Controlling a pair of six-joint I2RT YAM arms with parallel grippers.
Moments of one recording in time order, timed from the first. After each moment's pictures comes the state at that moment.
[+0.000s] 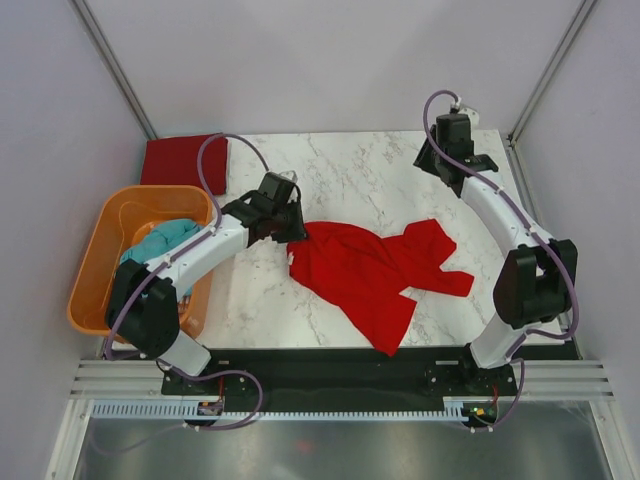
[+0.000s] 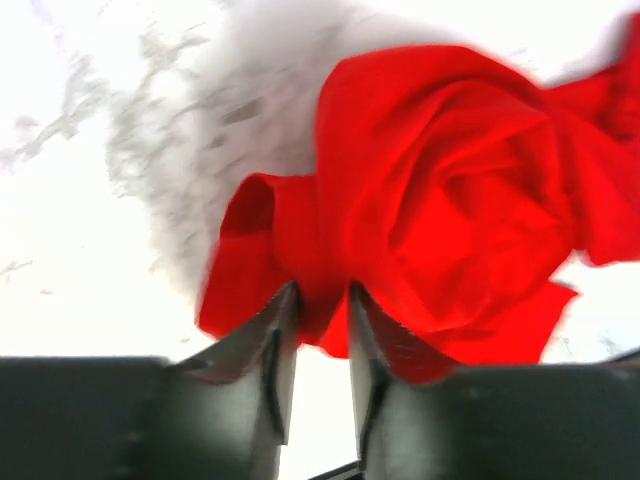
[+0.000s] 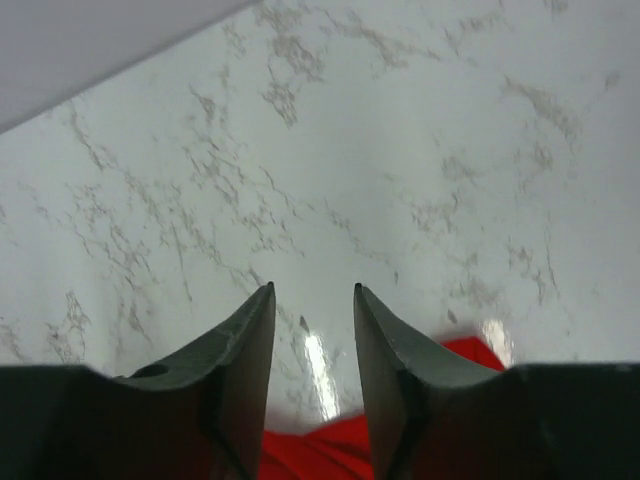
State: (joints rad) left arm -0.57 1.54 1.18 -0.50 0.03 -0.57; right arm 0.18 1.70 1.50 -0.35 0.21 0.50
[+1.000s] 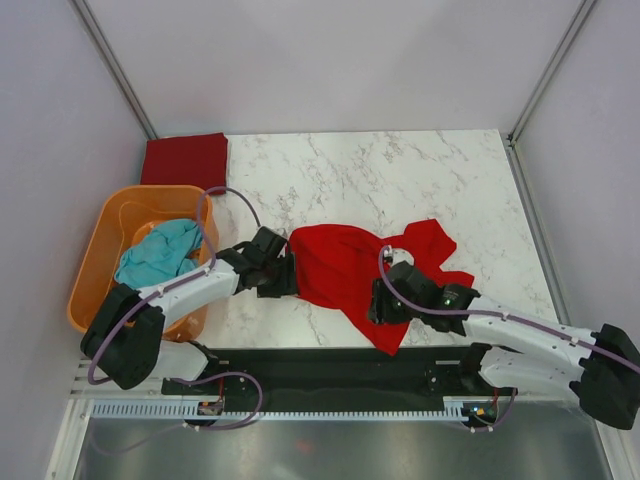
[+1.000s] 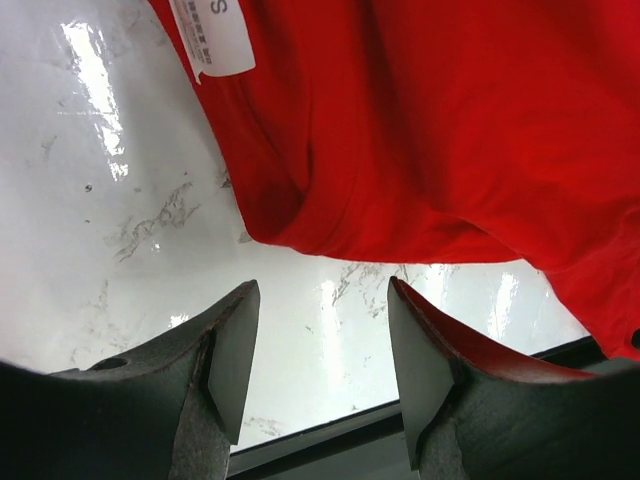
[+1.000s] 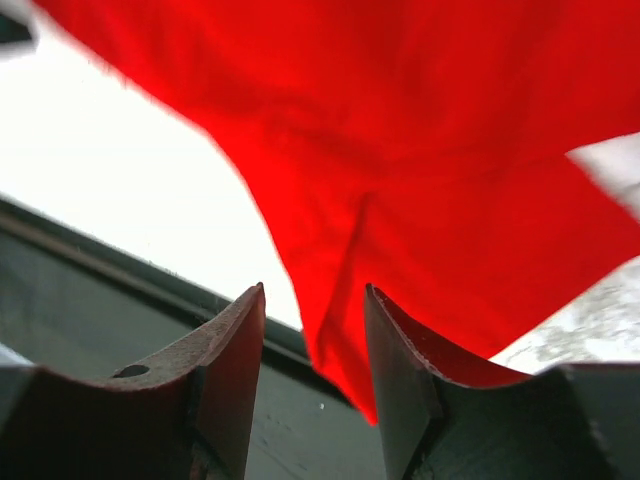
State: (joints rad) left arm -0.61 1.35 0.73 -0.47 0.05 -0.62; right arm 0.84 1.03 0.59 -0.46 0.05 0.74
